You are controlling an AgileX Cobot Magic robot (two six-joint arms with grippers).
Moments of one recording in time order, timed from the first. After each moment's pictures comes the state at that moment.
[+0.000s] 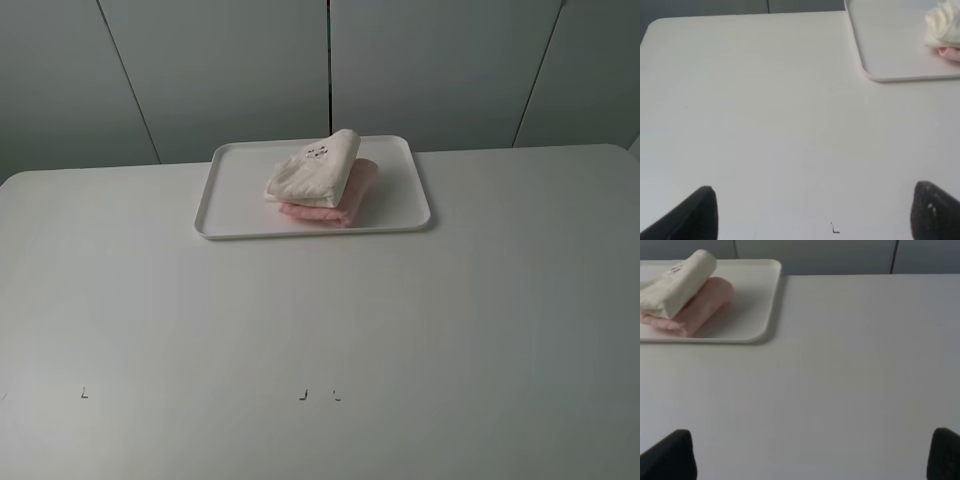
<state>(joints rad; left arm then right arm) -0.02 0.00 -0.51 -0.02 1.09 -0.01 0.08 0.00 -0.51 0.01 1.10 0.04</state>
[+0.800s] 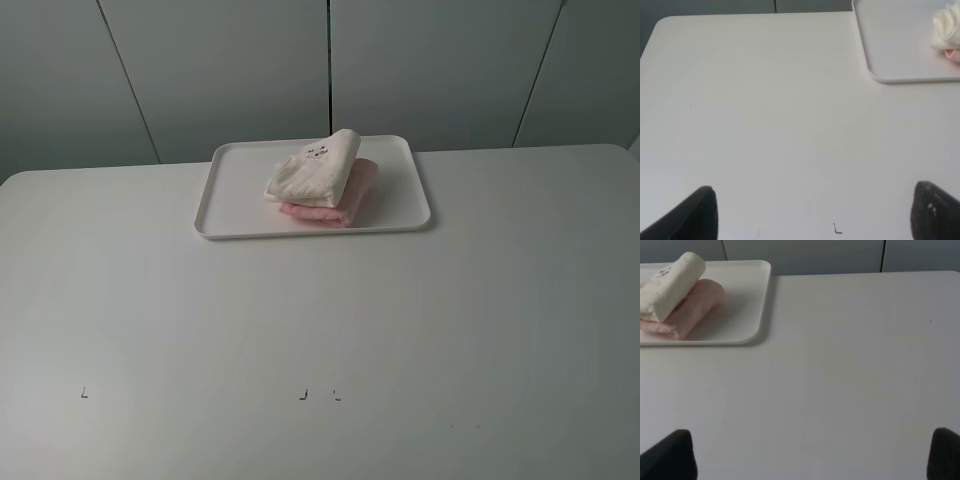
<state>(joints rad) 0.00 0.00 -0.51 -0.02 1.09 -0.01 0.07 0.00 -0.51 0.01 1.10 0.04</state>
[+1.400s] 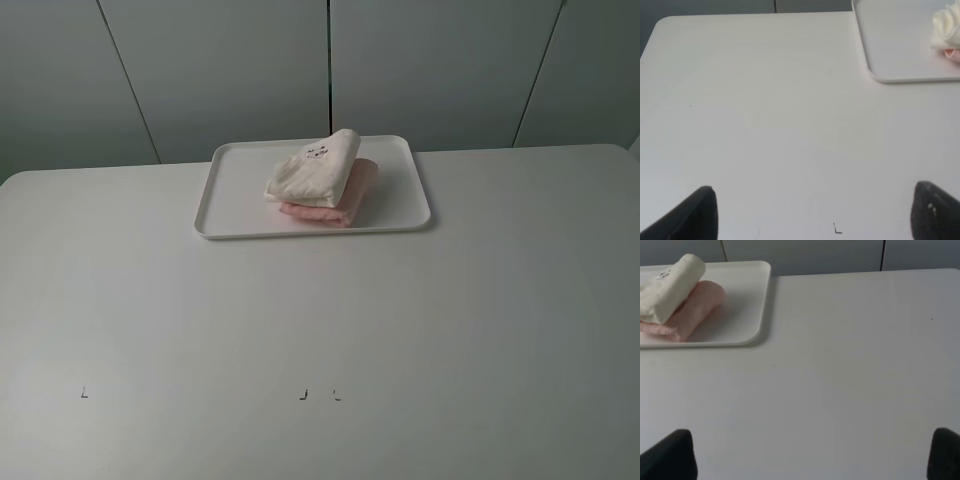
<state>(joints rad) 0.00 0.00 -0.51 -0.02 1.09 -0.01 0.07 0.00 -0.51 0.01 1.10 0.06</state>
